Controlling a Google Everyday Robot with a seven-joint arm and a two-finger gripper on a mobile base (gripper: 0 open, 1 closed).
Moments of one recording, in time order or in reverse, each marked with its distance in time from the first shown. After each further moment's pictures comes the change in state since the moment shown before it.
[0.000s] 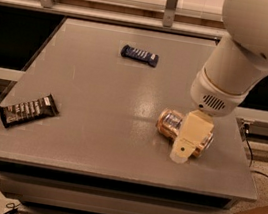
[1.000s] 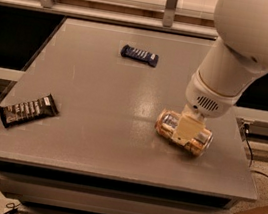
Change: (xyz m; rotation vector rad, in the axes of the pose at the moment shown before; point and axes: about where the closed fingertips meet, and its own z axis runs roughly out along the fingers) arm -0.004 -0.001 0.010 -0.002 0.006 0.023
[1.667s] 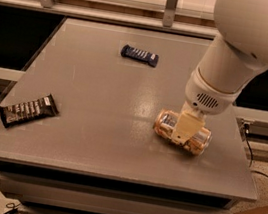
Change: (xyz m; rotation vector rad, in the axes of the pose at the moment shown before) arm -0.003 -0.003 -0.004 0.008 -0.005 -0.009
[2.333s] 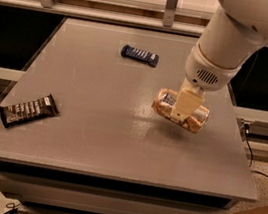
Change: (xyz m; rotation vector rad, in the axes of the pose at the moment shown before) arm -0.025 -0.035 -0.026 0.087 -0.035 -0.043
